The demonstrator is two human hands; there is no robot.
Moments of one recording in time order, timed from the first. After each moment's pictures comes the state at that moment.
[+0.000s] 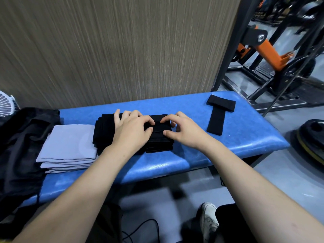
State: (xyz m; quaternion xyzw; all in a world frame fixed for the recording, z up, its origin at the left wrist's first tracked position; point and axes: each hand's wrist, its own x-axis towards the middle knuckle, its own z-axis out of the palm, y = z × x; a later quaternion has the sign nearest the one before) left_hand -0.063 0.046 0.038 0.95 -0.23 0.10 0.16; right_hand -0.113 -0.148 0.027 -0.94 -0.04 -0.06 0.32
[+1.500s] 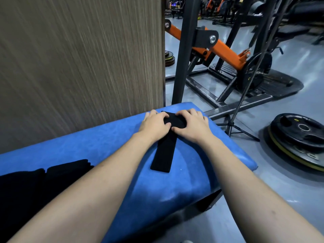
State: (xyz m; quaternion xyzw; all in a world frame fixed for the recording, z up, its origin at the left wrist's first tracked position) left_hand 0.036 -0.270 -0.006 0.92 -0.31 -0.07 0.22; right_hand -0.055 -0.407 -0.023 -0.95 0.21 -0.12 0.18
